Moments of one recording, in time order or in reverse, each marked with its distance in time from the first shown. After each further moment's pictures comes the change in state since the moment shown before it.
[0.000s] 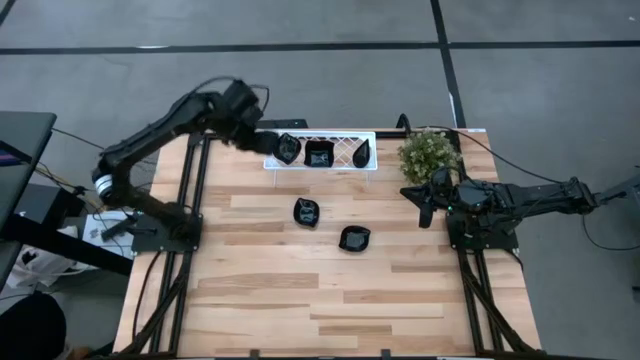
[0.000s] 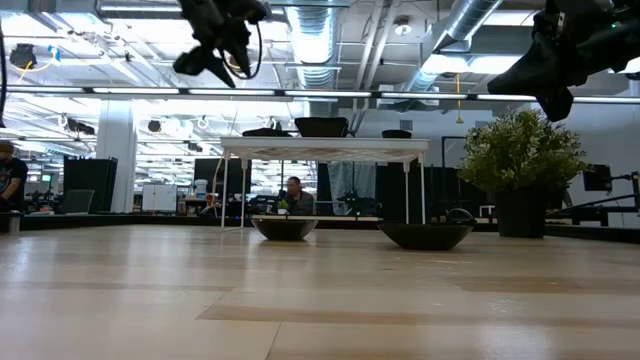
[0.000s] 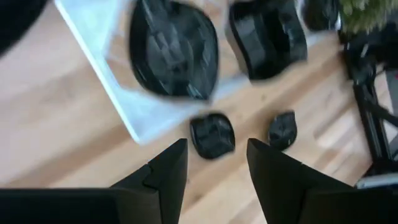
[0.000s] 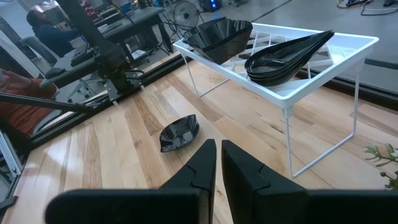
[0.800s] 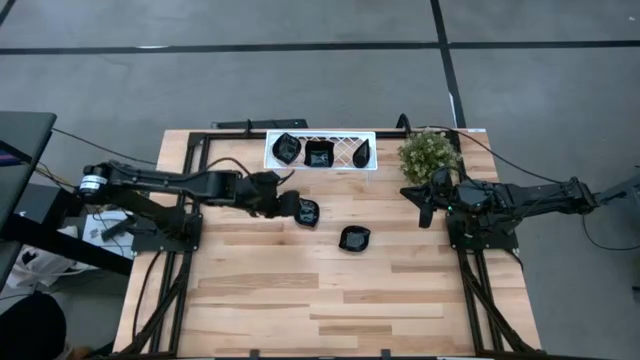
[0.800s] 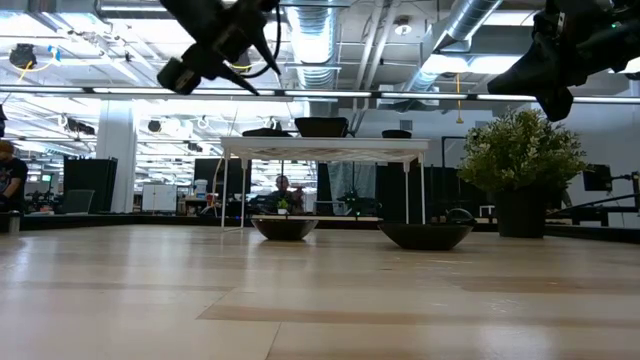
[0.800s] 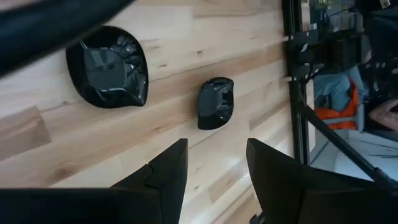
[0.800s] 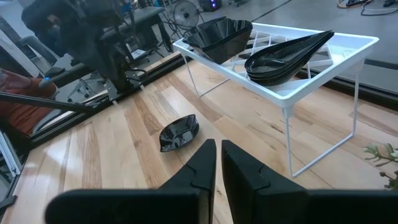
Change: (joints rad) left arm -0.623 -0.144 -0.552 0.719 -0.312 -0.788; right arm 0.000 0.000 0.000 -0.001 0.000 -0.002
